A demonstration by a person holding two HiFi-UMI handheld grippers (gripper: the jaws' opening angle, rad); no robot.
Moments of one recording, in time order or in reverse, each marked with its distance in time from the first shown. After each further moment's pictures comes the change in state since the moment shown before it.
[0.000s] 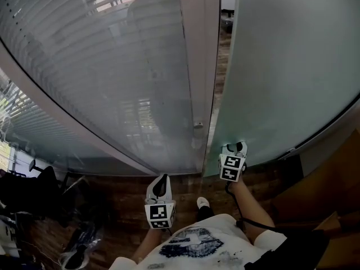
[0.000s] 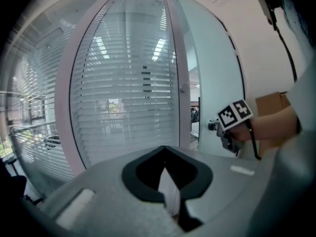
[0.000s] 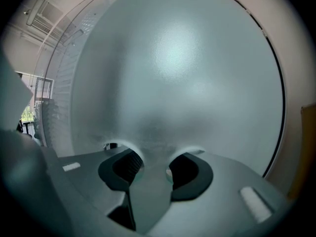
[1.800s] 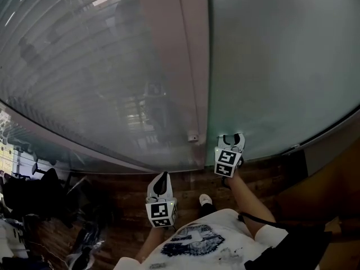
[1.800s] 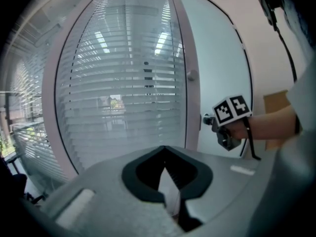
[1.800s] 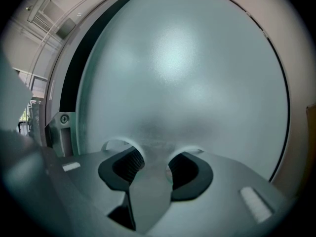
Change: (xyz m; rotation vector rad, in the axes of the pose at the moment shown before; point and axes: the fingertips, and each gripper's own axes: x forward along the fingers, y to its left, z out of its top) left arm 0.055 -0.001 0.004 -0.023 0.051 0.022; right arm 0.058 -0.002 0.029 -0.004 -0.061 -0.031
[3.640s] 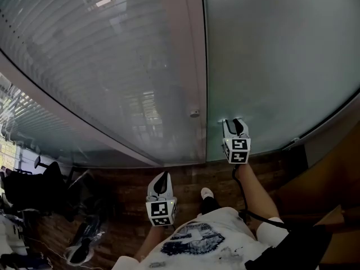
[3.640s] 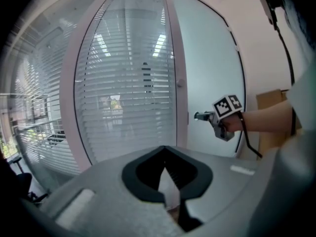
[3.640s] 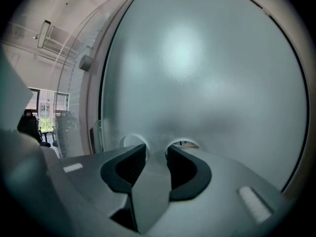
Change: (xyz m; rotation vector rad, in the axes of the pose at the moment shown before) left arm -0.069 -0.010 -0.024 0.014 0.004 -0.003; right arm -0.031 0.002 -0.017 0.044 -0.001 0.244
